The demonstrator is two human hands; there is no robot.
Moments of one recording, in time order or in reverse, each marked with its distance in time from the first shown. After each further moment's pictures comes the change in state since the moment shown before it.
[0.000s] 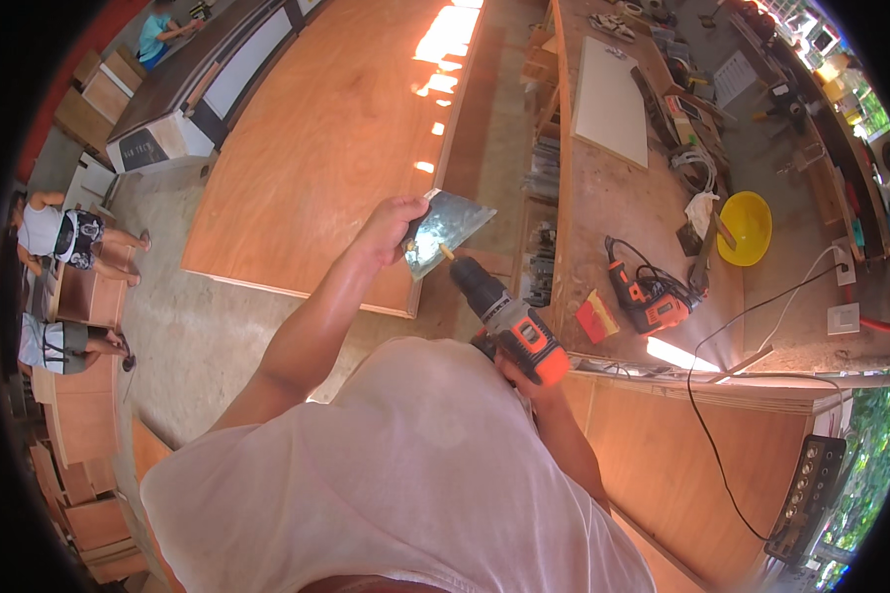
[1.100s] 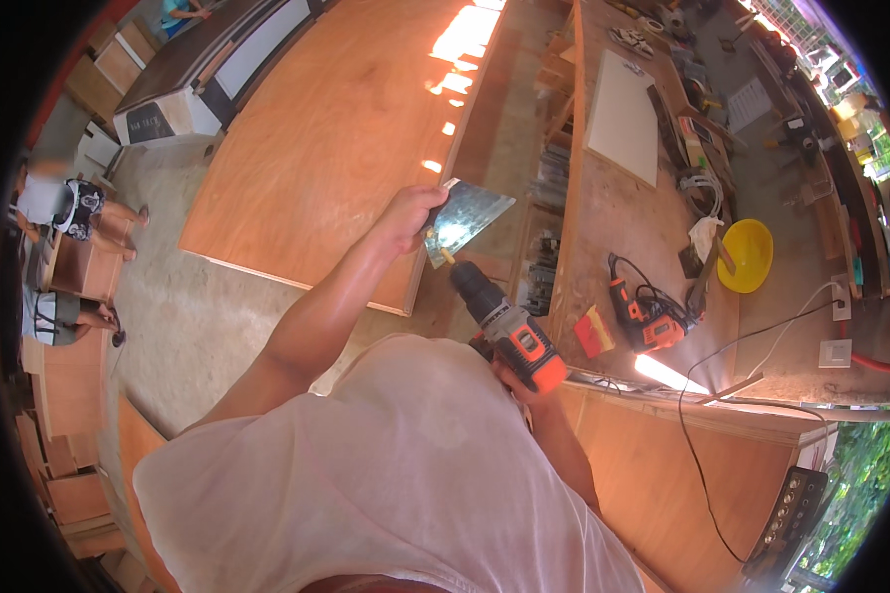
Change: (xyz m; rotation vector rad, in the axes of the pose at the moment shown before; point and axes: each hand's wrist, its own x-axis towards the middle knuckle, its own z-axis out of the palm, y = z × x) left_hand 0.026 0.003 0.006 -0.096 0.019 0.085; right_hand 0.011 -0.005 -0.003 -0.058 -0.071 -0.035
